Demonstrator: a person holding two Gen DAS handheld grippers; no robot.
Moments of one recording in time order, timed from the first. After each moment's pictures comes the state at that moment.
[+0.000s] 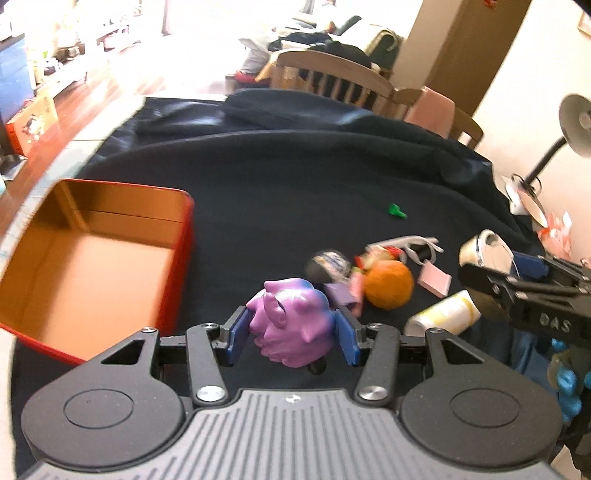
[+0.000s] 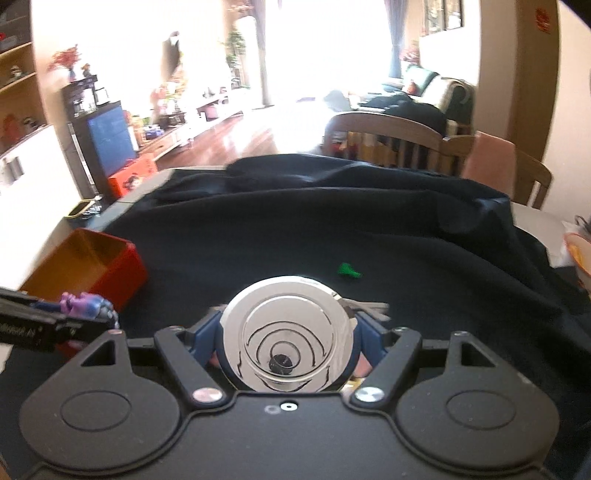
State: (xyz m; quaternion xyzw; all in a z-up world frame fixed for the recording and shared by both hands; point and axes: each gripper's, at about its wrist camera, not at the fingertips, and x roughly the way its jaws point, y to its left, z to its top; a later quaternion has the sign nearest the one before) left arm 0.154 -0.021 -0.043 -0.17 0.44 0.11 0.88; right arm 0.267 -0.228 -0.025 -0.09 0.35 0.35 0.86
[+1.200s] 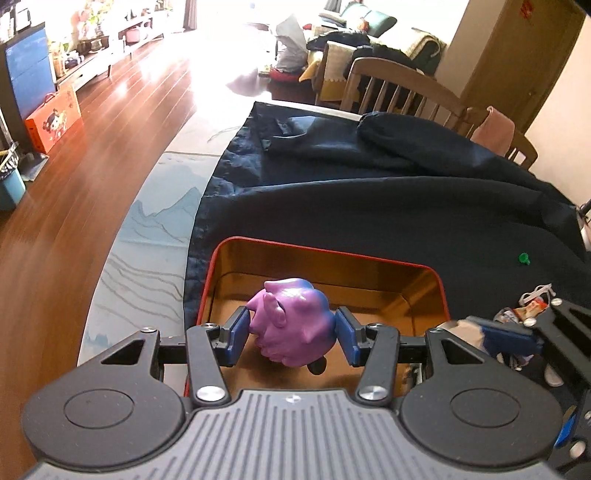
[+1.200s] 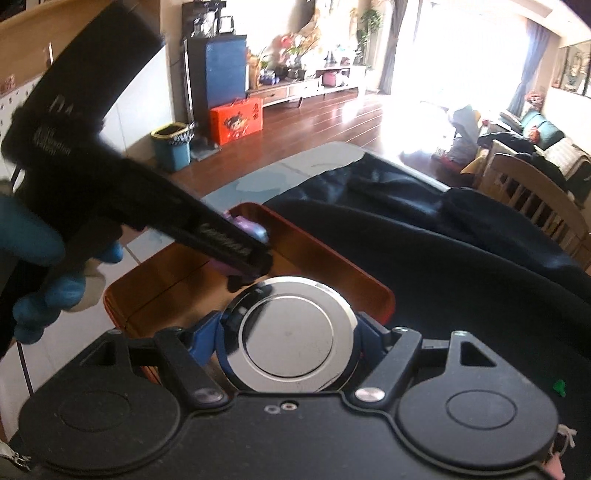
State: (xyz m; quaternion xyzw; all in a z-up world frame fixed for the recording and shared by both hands) left arm 0.168 0.197 -0.080 -0.16 0.45 0.13 0.87; right arm 0.185 0.044 -0.055 -0.24 0.34 0.47 0.78
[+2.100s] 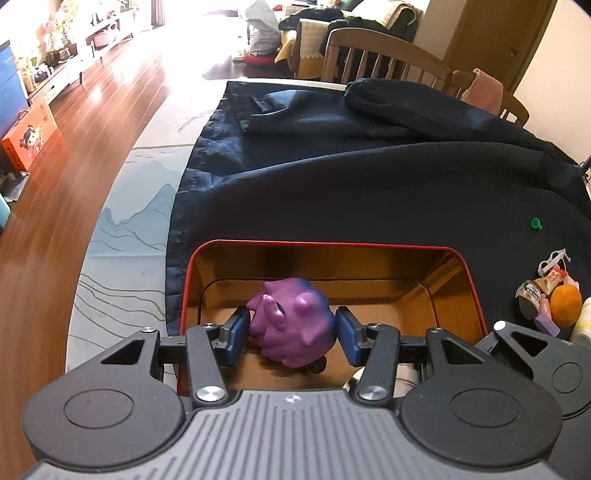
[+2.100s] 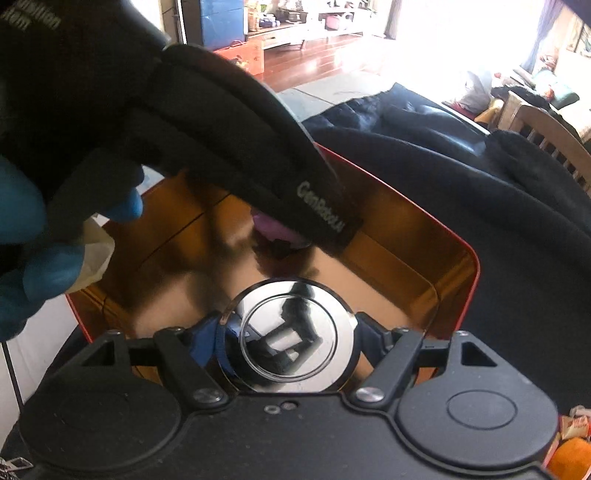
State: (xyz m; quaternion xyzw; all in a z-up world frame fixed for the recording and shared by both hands) left arm 0.196 0.200 -0.107 -0.12 0.48 0.09 0.86; right arm 0.185 0.092 -0.105 -0.26 0.42 0.43 0.76
